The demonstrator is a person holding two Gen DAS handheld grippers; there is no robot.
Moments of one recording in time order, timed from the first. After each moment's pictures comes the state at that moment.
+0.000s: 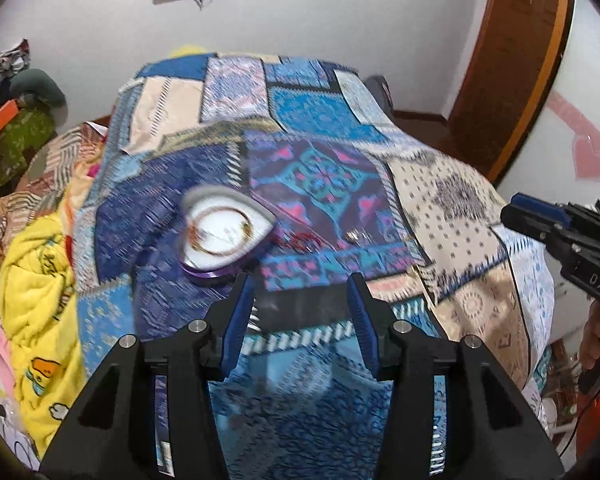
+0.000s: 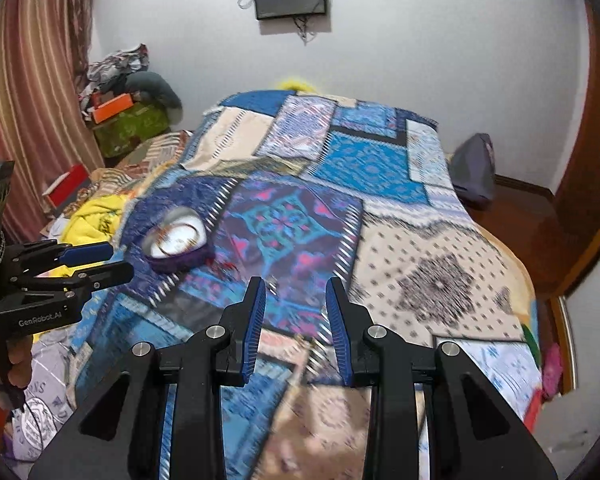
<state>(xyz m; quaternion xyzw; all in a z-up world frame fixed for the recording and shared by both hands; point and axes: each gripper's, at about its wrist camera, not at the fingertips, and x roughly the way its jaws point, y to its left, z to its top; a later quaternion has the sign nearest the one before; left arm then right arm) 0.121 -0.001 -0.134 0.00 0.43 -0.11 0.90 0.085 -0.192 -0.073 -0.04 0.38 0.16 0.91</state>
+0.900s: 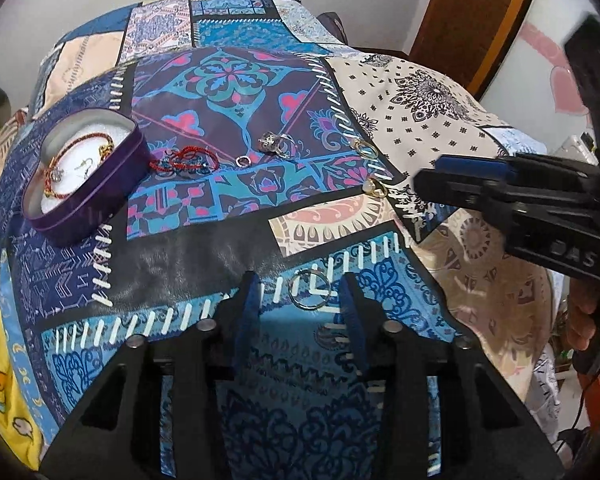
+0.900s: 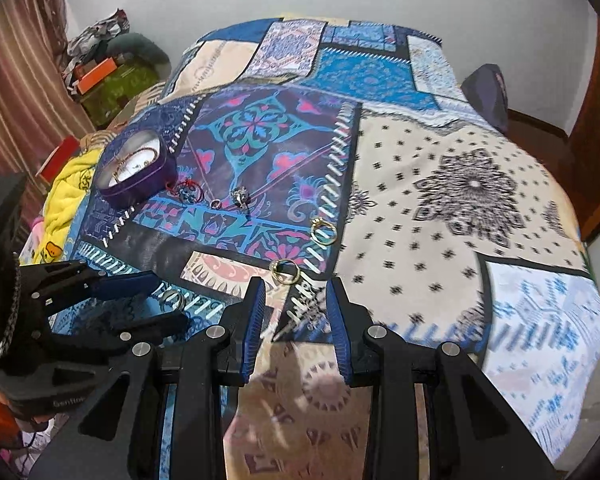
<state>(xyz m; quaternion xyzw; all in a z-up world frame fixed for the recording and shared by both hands) 0.137 -0.068 -0.224 0.05 0.50 -0.18 0.84 0.111 -0.197 -0.151 0.00 0.48 0.19 0.86</state>
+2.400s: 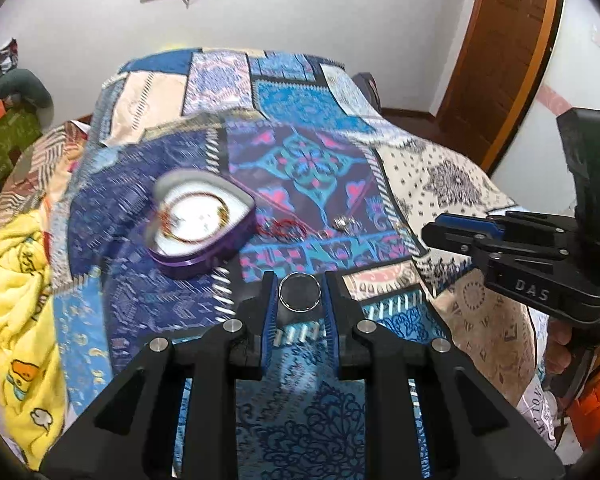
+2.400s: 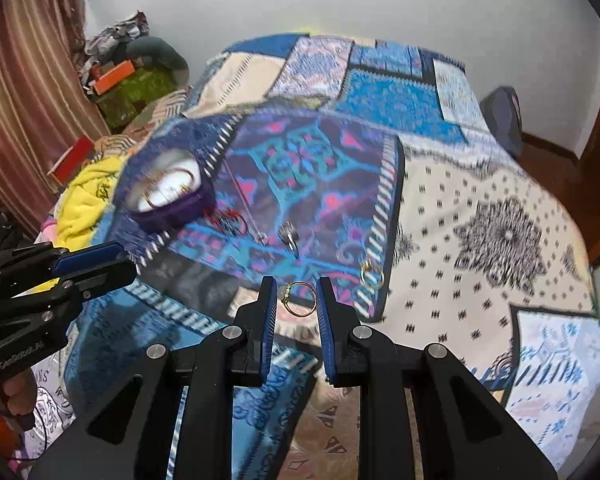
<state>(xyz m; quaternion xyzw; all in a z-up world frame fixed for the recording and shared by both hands) 0.121 -0.002 -0.152 0.00 0.41 -0.13 0.90 0.115 -0.162 -0.113 -0.02 0.44 0.21 0.87</state>
